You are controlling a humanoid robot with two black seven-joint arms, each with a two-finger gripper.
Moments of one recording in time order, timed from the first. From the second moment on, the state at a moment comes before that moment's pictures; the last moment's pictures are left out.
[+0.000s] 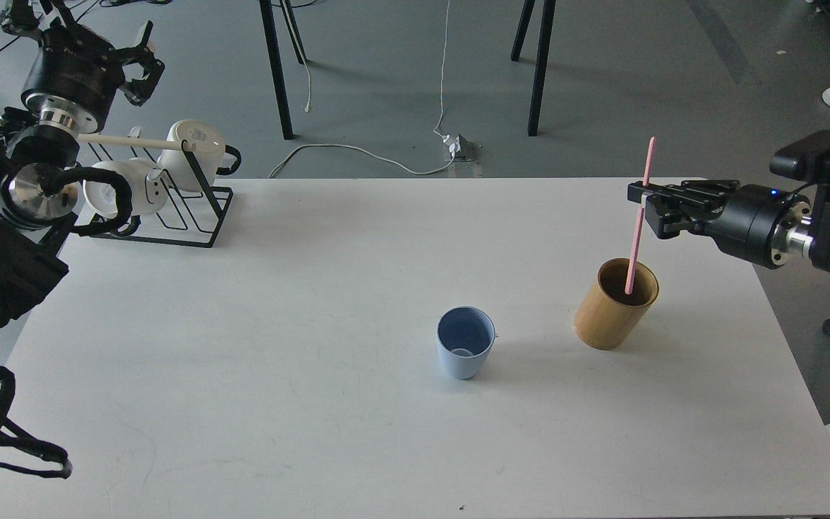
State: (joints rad) left arm -0.98 0.38 -0.63 -0.40 -0.23 -0.49 -0.35; right arm 0.87 -0.99 0.42 1.48 -1.66 0.08 0.19
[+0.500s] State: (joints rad) left arm -0.99 0.39 -0.63 -0.40 -0.23 -0.49 -0.34; right arm 0.98 -0.65 0.43 1.48 -1.58 0.08 0.16
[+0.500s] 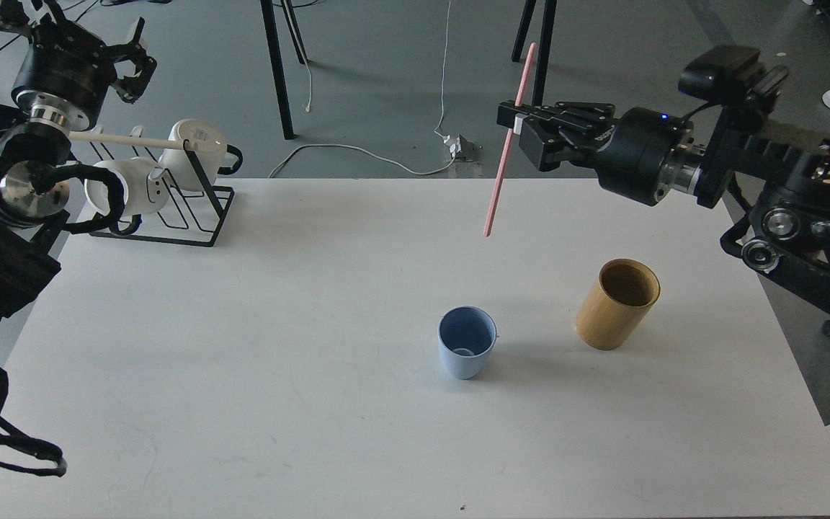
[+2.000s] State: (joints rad) left arm -0.97 0.39 -0.63 -0.40 -0.23 -0.49 -0.35; right arm 0.78 -0.51 0.38 1.39 -1.60 0.06 0.16
